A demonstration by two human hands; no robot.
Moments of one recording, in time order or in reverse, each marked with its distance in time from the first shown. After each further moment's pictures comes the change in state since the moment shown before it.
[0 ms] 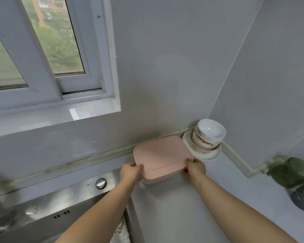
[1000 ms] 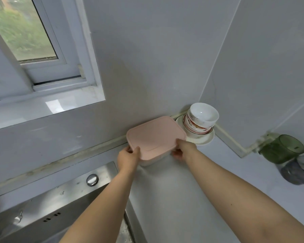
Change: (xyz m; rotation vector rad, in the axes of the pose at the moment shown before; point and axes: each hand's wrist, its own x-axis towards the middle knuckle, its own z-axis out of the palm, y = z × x) left_hand 0.031 0.000 0.029 0.080 0.038 0.081; right_hand 0.034 -0.009 0.021 0.155 -0.060 0.263
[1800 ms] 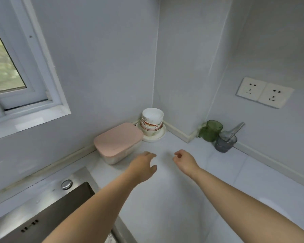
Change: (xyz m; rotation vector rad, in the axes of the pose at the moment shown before) left_hand -0.169 0.025 0.031 0.916 -0.558 0.854; right_hand -0.140 0.054 -0.168 -0.769 0.135 -0.509
